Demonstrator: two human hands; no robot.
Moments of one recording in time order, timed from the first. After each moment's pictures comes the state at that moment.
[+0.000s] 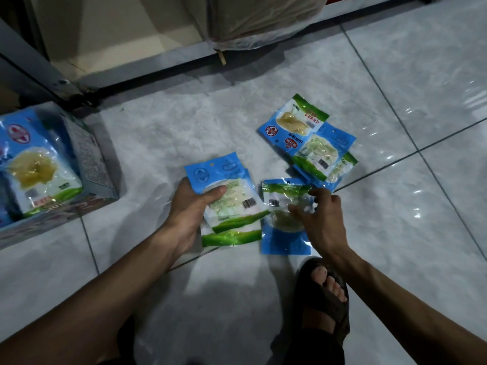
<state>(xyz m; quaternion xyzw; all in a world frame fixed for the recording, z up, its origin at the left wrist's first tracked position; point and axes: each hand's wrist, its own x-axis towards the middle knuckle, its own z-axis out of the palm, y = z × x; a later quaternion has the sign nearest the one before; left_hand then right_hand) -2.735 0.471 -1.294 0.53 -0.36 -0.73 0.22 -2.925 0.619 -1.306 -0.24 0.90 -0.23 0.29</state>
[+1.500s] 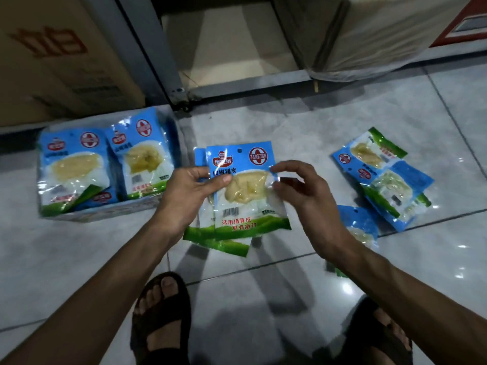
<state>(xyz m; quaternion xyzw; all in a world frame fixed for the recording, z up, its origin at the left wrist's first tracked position) -2.613 0.401 -1.234 0.56 -0.49 -0.63 0.23 -2.797 0.486 -1.231 -0.32 0.62 -0.50 0.51</state>
